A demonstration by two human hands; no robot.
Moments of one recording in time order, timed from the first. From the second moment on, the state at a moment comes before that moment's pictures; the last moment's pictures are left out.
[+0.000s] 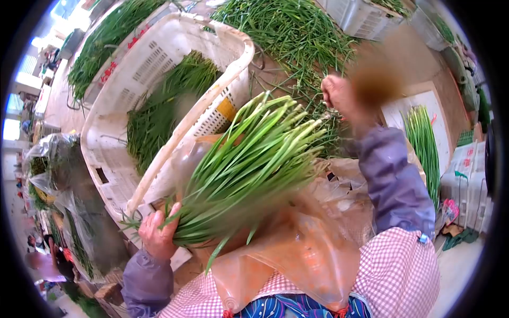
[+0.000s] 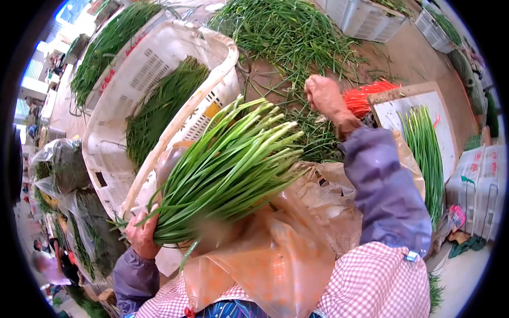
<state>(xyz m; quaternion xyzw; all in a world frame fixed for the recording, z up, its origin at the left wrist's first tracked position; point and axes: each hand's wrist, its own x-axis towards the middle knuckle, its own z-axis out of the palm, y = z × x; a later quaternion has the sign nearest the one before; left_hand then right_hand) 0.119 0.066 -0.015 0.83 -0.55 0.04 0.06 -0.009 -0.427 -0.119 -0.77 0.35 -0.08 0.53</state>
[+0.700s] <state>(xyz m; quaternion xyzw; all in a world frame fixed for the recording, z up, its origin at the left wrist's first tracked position) 0.132 0.057 -0.001 0.79 -0.61 0.04 0.03 0.025 -0.365 -0.074 -0.84 0.12 -0.11 0.52</state>
